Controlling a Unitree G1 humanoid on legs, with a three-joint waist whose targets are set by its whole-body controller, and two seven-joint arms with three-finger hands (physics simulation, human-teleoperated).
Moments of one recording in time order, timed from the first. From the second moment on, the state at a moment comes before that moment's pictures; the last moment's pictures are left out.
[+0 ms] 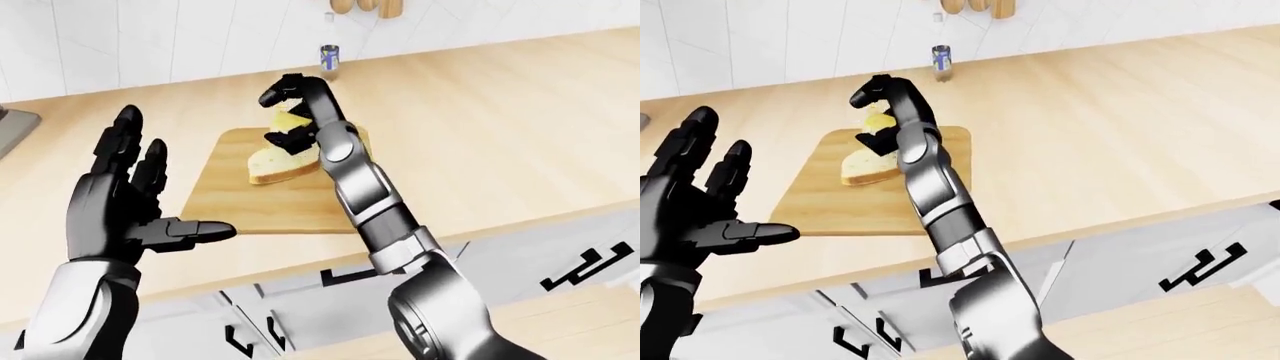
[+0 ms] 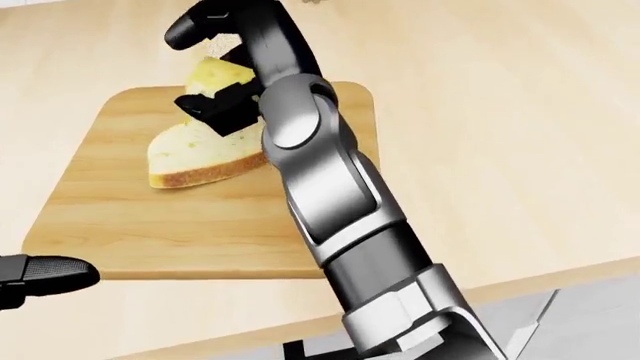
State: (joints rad) left arm -0.19 0.25 0.44 -0.84 -0.36 0.89 -0.03; right arm -1.13 0.16 0.08 0.67 -0.37 0.33 -0.09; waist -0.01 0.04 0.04
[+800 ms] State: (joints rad) left arm -0.28 0.30 0.42 -0.90 -0.42 1.01 0.05; right arm -1.04 0.01 0.03 0.07 -0.40 0.70 0.14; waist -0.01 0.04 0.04
